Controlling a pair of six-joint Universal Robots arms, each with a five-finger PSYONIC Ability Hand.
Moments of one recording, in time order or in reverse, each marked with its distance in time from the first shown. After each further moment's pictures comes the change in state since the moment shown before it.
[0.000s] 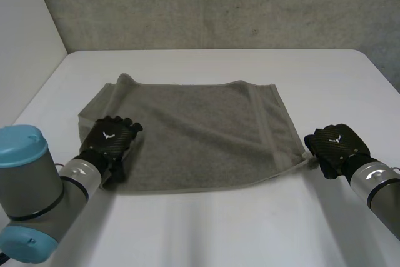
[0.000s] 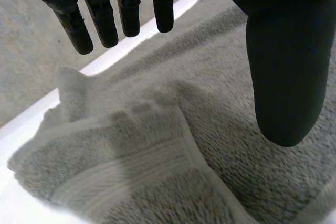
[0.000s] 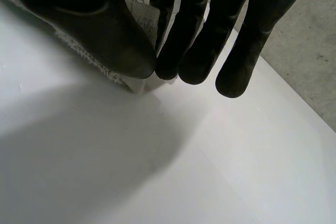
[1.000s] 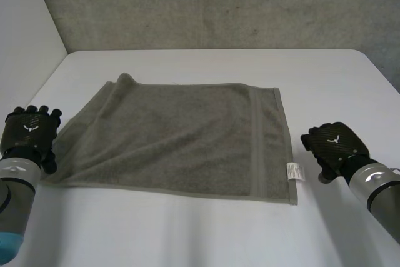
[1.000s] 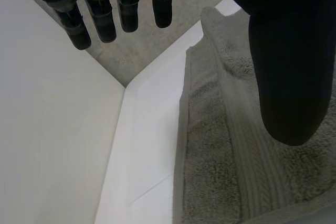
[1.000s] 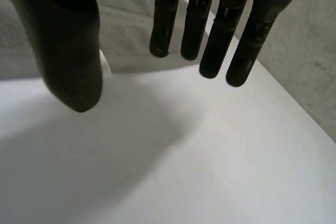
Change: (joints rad) left arm 0.269 0.197 -0.206 0.169 -0.156 0.108; right arm 0.022 -0.043 0.024 0.003 0.008 -0.002; left_hand -0.047 -0.045 -0.046 -0.045 -0.045; right_hand -0.730 -0.716 -0.727 -0.723 -0.758
